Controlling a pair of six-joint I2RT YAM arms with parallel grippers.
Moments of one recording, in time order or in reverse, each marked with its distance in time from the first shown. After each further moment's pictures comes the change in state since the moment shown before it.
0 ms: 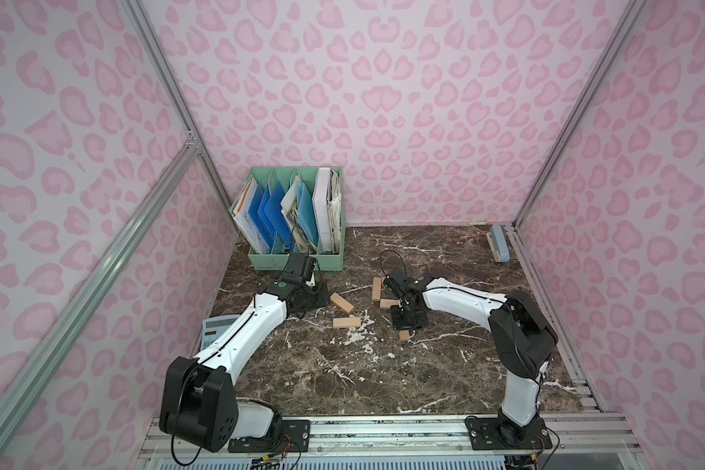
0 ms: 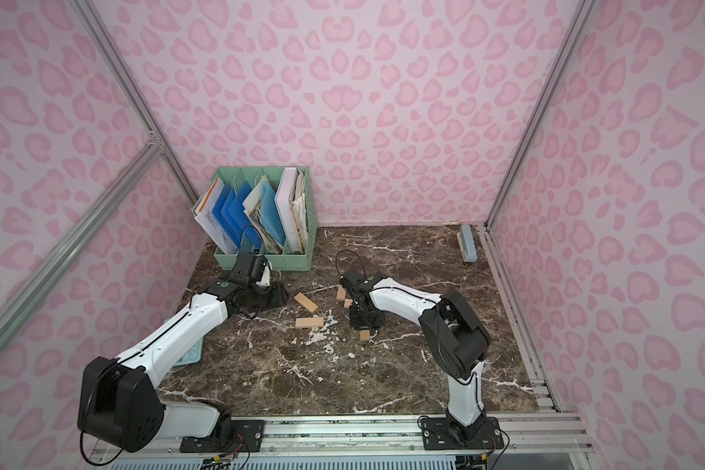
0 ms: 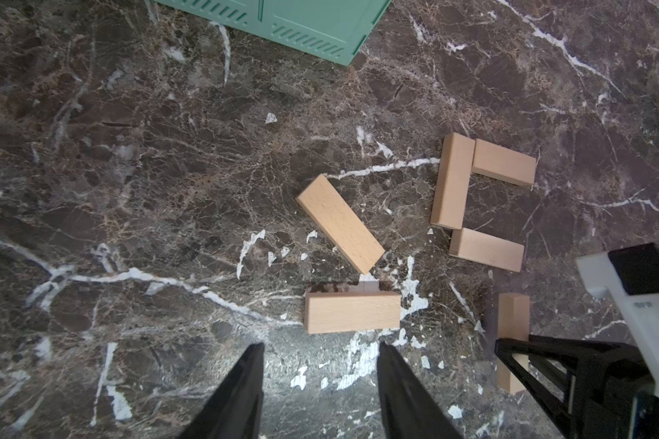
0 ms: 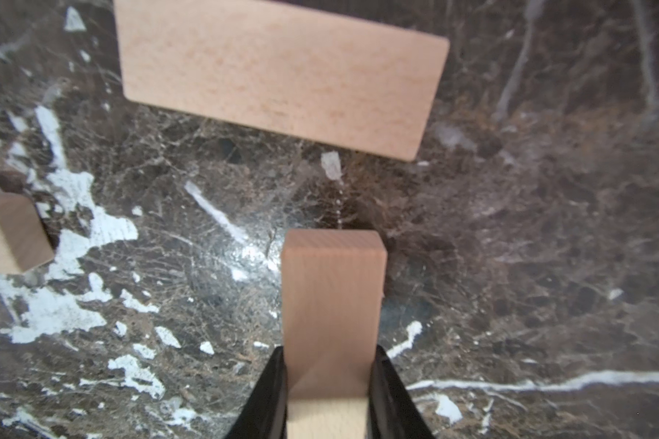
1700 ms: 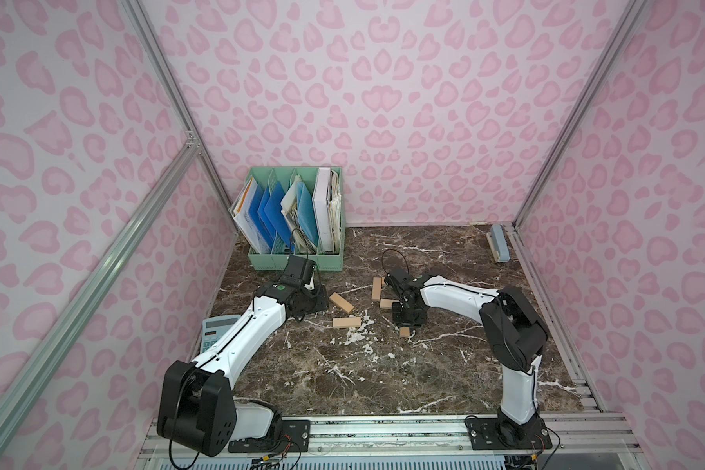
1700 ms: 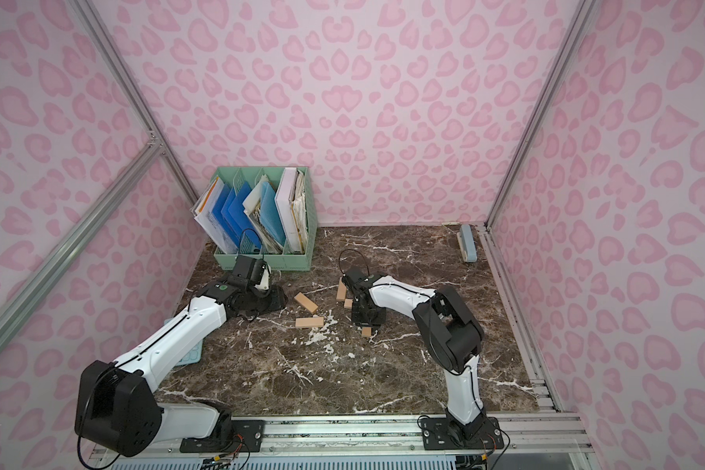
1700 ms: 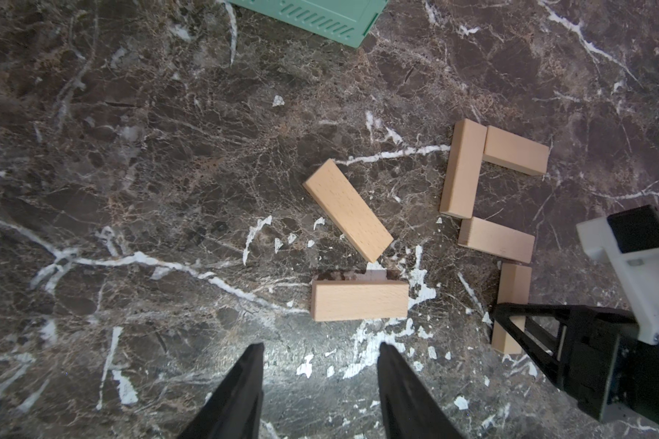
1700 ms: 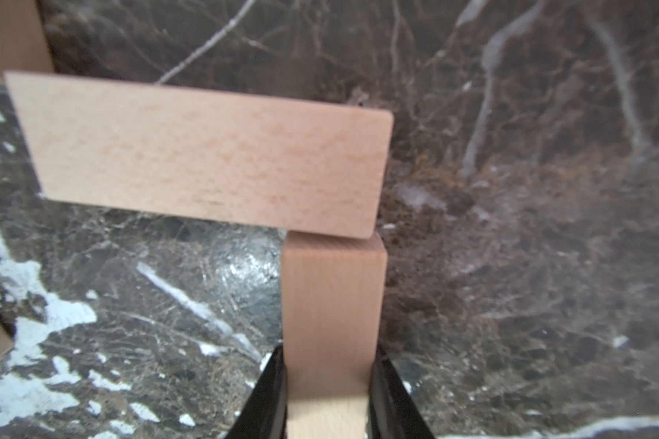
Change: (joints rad) left arm 0.000 -0.016 -0.019 -0.015 0.000 -0.003; right arm -0.034 0.071 0.022 0.036 0.023 0.048
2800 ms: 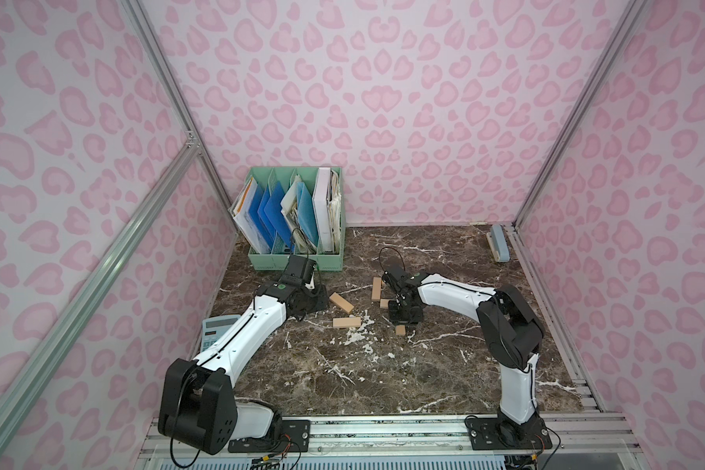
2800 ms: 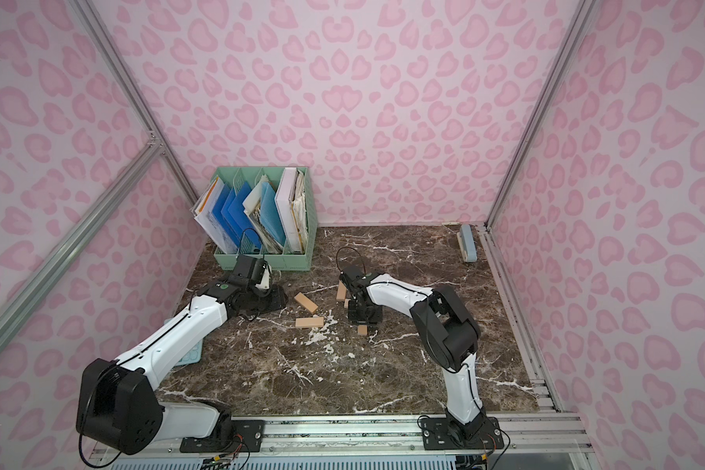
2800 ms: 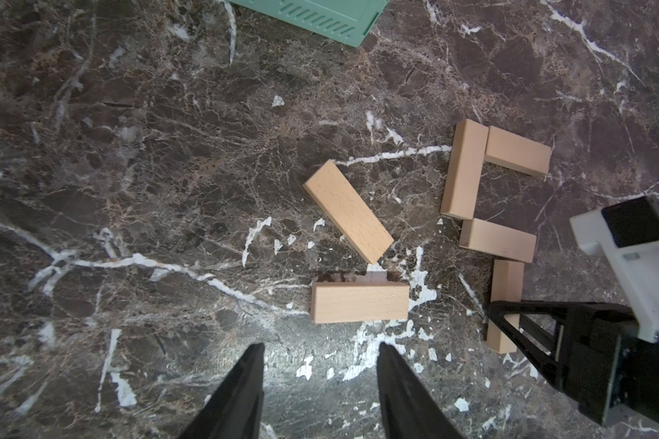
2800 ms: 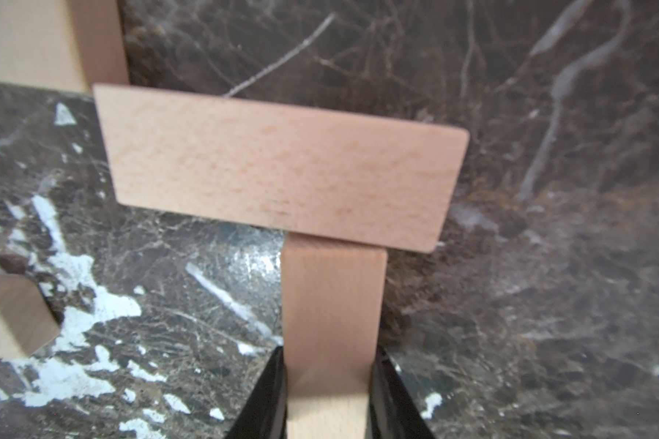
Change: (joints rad) left arm 0.000 0.010 0.002 0.000 0.000 0.000; right arm 0.002 0.023 0.041 0.000 -0.039 -0.034
